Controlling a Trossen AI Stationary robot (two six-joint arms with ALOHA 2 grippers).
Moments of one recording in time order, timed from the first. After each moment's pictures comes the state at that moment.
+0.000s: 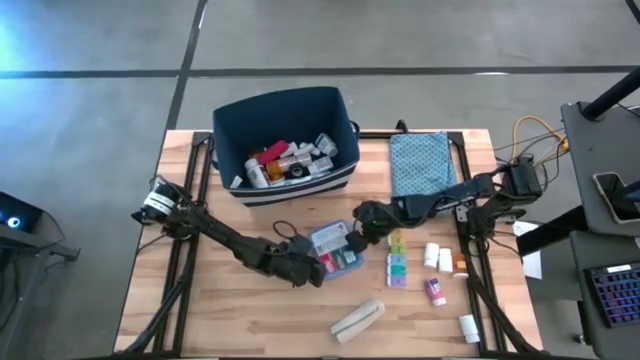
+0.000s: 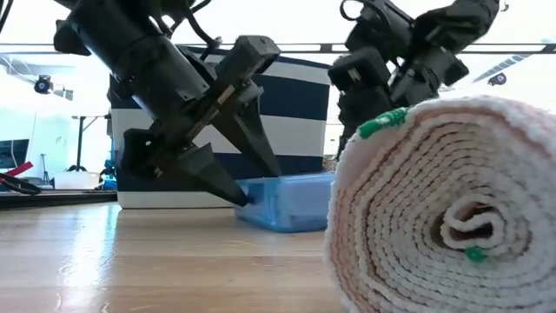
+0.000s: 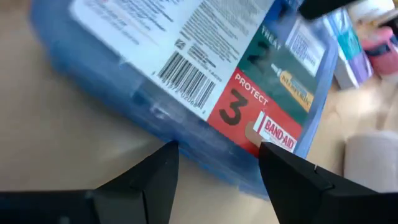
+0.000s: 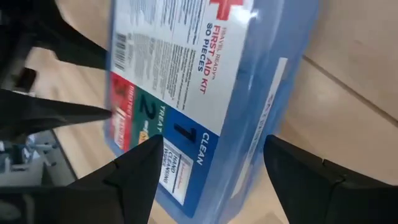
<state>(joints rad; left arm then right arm) -0.37 1.85 0.98 0.01 -0.42 -1.31 0.05 1.62 0.78 -0.01 -0.25 1.13</state>
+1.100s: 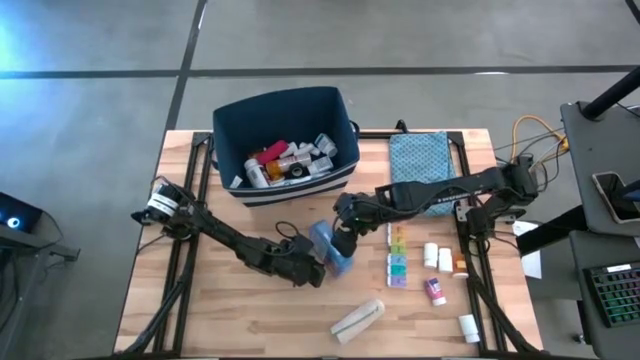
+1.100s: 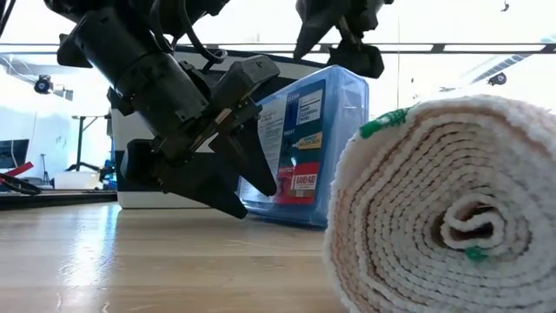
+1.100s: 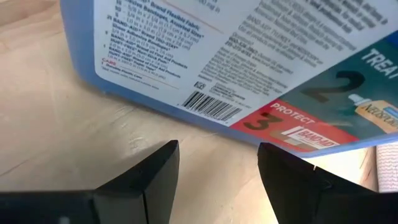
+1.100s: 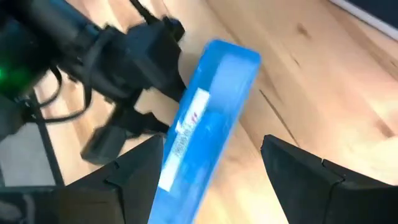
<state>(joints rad) -0.38 1.86 0.97 0.02 -0.42 -1.24 0.12 1.67 1.39 -0.67 0.02 0.76</state>
